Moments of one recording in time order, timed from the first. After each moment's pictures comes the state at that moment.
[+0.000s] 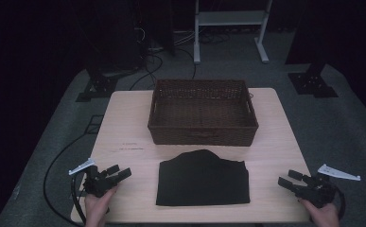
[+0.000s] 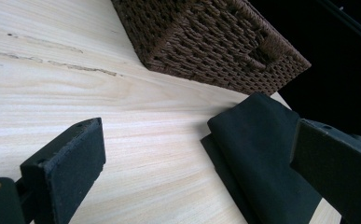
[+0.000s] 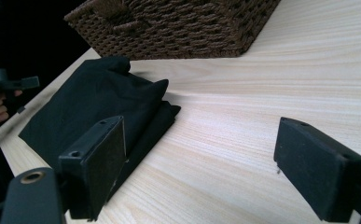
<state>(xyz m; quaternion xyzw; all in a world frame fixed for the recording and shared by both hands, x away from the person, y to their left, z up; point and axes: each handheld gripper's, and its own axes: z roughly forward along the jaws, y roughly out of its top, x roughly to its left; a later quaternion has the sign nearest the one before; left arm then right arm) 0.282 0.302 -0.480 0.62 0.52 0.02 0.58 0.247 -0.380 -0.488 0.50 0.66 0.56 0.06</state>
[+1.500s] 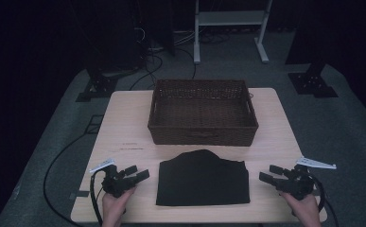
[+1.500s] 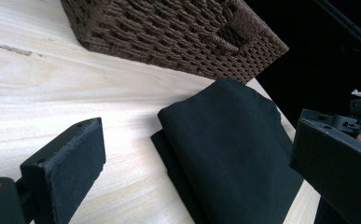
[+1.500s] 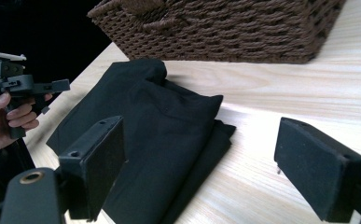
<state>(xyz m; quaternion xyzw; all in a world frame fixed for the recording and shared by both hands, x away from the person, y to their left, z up) 0.283 0.250 -0.482 0.63 0.51 -0.01 0.59 0.266 -0.323 -0.470 0.49 0.68 0.55 0.02</state>
